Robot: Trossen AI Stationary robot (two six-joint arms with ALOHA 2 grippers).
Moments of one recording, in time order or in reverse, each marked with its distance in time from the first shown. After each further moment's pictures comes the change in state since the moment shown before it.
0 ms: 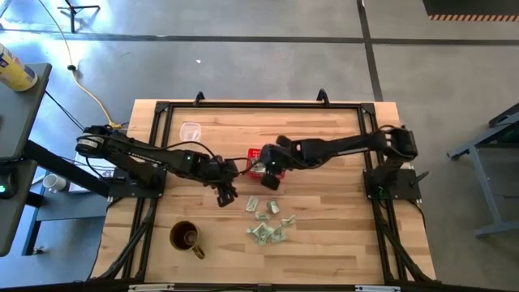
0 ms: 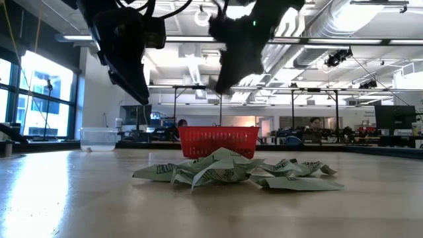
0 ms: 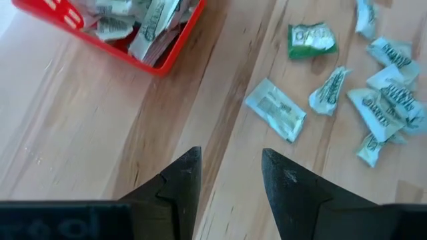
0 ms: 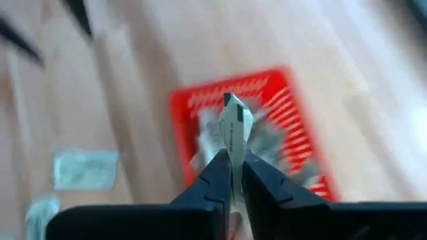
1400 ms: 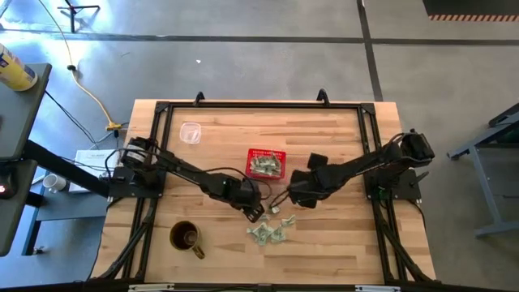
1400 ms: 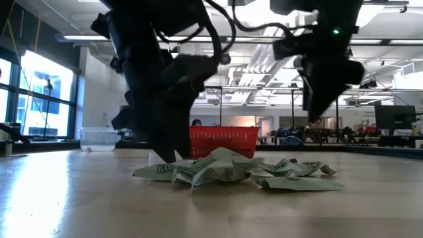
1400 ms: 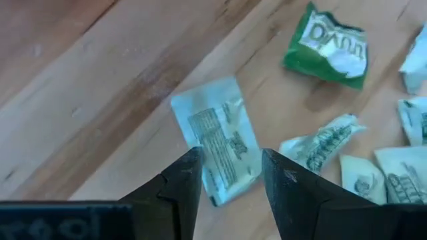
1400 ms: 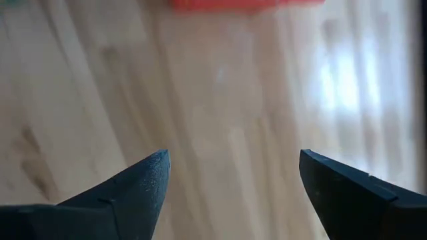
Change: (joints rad) left arm -0.092 0.482 0.210 0.156 0.028 -0.547; right arm 0.250 -0.122 -0.223 -0.469 0.250 0.209
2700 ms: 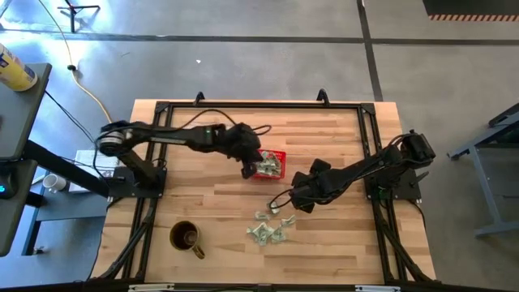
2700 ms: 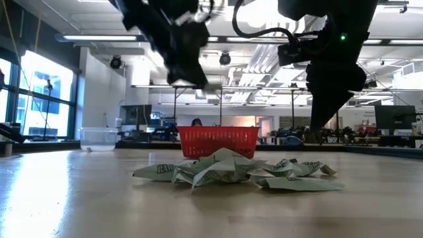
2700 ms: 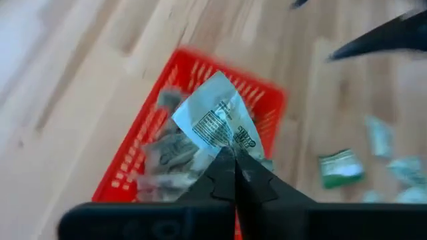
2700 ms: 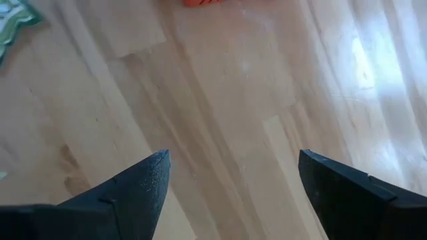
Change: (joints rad) left arm 0.415 -0.281 -0.004 0.053 0.171 0.846; right arm 0.041 0.000 -0.062 0.095 -0.029 0.195
